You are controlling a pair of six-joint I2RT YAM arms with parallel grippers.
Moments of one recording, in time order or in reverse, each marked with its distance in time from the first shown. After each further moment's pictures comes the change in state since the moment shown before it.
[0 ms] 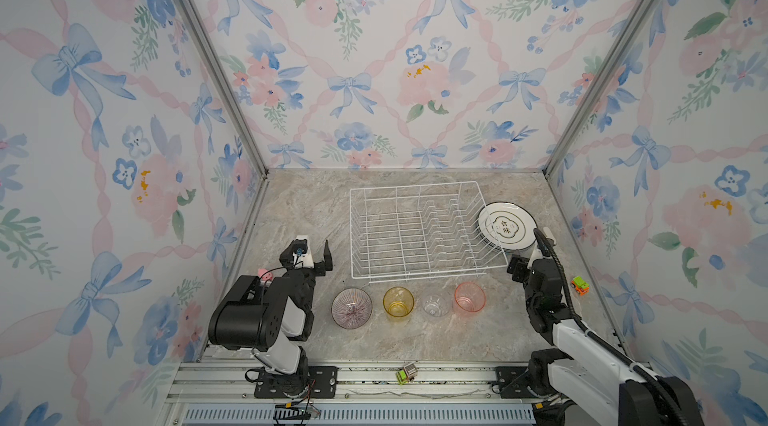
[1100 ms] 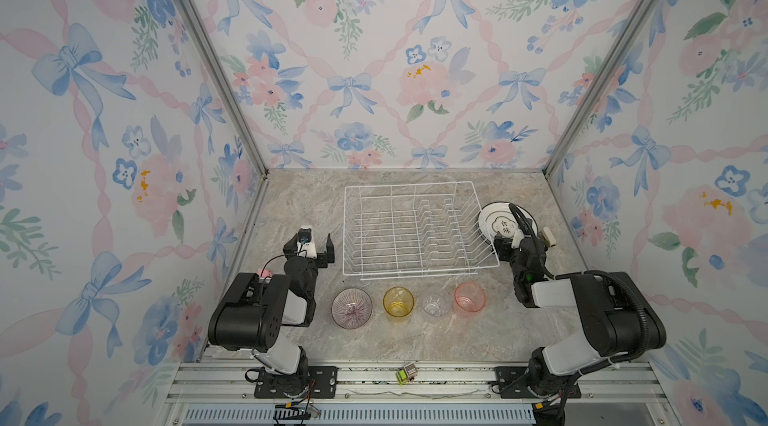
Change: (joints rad) left arm -0.006 -0.005 0.127 -0.217 -0.011 0.008; right arm -0.034 0.544 0.185 0.428 -0.154 -0.077
